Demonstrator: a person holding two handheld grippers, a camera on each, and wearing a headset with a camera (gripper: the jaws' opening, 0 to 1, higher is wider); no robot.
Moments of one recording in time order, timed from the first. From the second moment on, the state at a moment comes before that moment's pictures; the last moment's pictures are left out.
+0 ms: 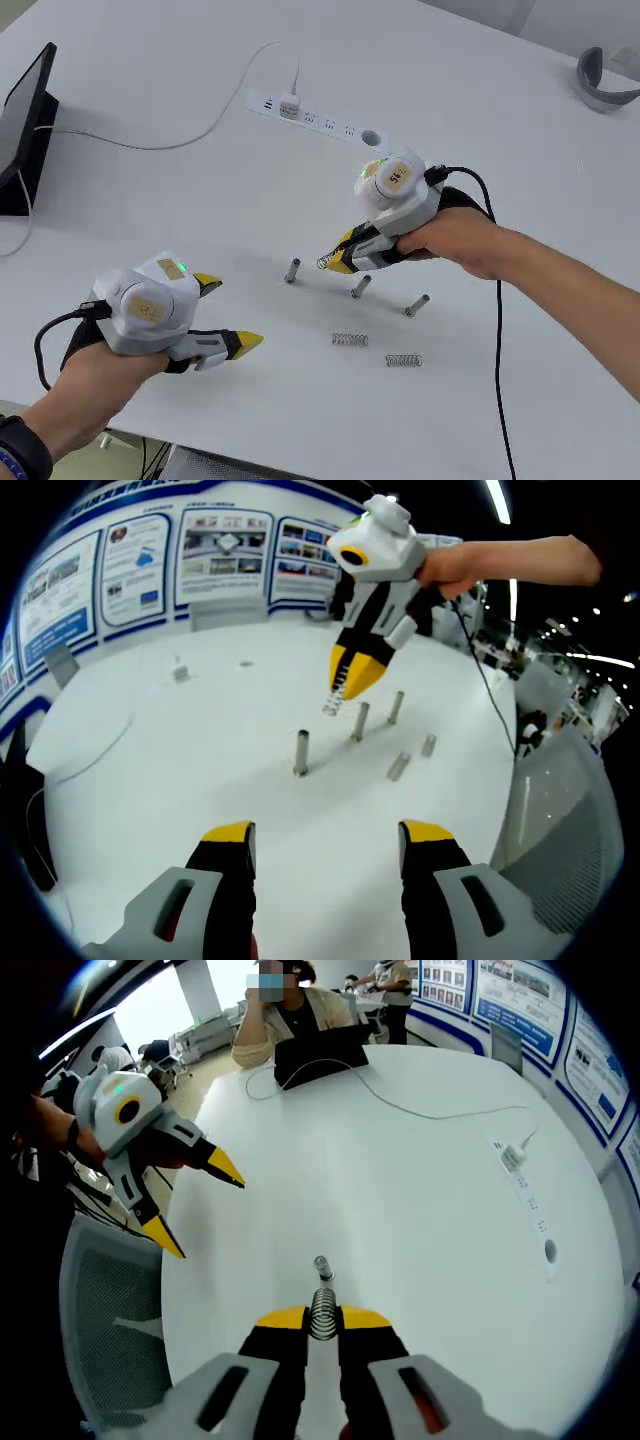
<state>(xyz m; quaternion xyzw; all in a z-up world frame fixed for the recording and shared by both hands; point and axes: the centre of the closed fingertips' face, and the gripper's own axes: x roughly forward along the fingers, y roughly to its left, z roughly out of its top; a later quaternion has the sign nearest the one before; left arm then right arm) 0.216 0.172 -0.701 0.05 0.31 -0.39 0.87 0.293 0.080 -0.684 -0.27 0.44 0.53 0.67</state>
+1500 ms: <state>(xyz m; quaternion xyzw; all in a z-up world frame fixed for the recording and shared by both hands) 0.209 0.191 -0.702 0.04 0.32 -0.38 0.87 0.289 0.114 -0.694 -0.30 0.44 0.55 0.64</state>
